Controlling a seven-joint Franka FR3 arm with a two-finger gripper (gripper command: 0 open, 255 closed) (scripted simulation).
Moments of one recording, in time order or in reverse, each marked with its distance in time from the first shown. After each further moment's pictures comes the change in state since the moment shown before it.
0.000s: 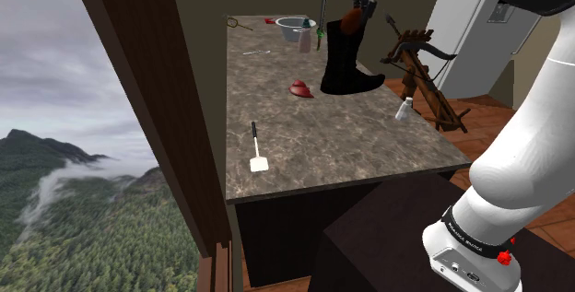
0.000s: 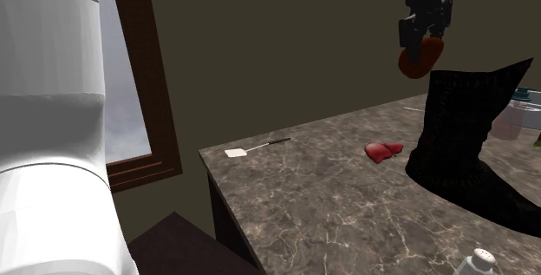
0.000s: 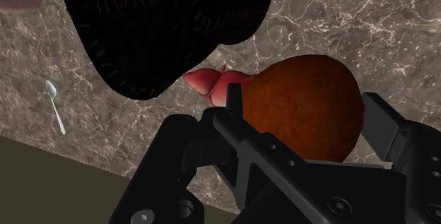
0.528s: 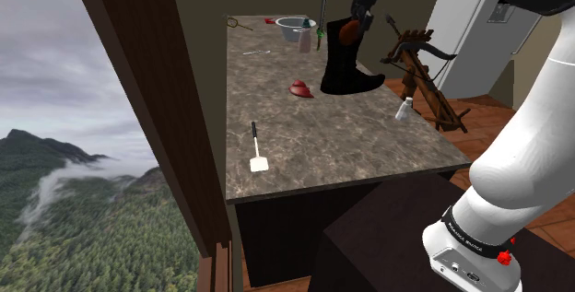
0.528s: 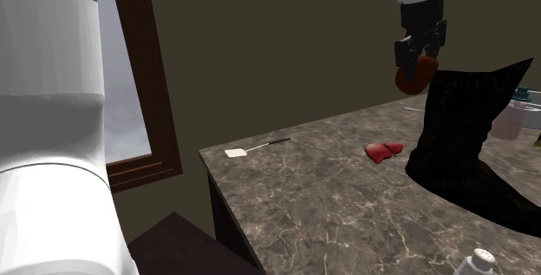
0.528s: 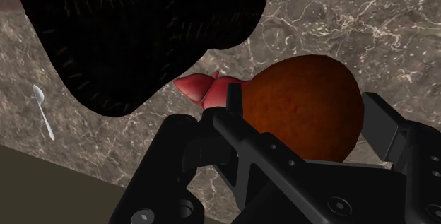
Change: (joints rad) arm 0.000 -0.004 -0.001 -0.113 -0.005 0.109 0.009
